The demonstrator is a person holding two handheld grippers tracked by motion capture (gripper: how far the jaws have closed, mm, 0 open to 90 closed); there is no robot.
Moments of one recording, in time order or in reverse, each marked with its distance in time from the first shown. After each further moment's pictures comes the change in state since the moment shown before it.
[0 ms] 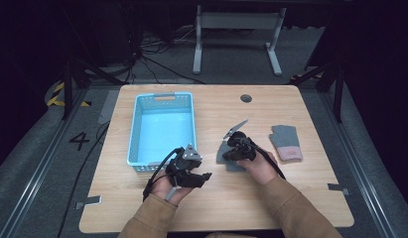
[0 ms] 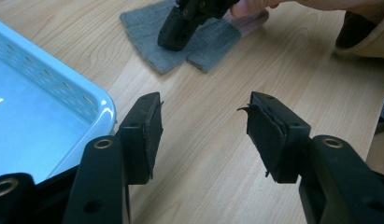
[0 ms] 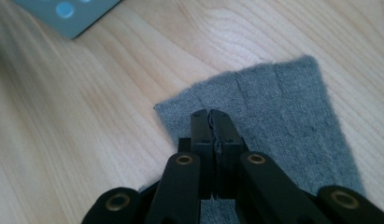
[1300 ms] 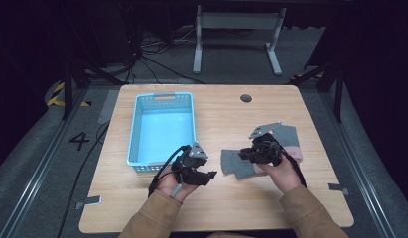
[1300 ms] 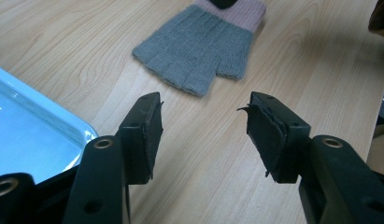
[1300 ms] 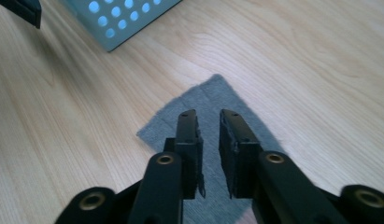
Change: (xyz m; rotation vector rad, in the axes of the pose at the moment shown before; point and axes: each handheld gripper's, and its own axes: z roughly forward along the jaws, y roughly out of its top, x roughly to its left) left arm -0.003 0.012 0.008 0.000 -0.020 0.039; right arm 0.002 -0.041 -0.074 -0.196 -0.046 0.017
